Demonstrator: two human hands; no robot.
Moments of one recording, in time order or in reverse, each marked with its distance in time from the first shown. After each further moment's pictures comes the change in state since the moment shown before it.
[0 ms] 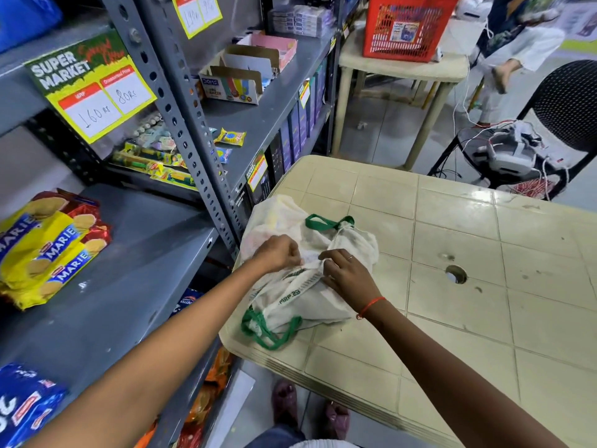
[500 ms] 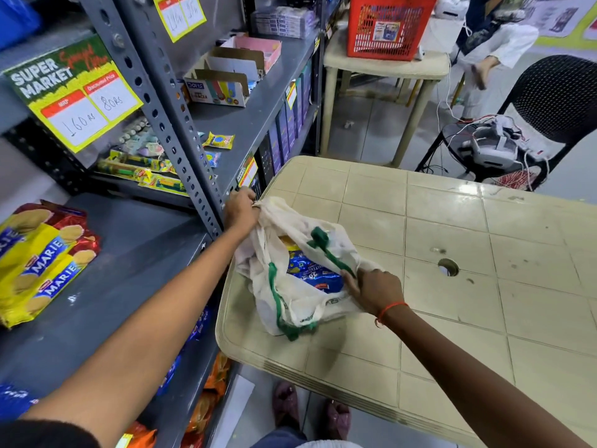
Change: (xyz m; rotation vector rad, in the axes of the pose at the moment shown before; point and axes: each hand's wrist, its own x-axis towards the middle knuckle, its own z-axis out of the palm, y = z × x) left_hand 0.023 -0.014 -0.066 -0.166 0.620 -0.150; right_hand -0.035 0.021 -0.001 -0.141 -0.280 0.646
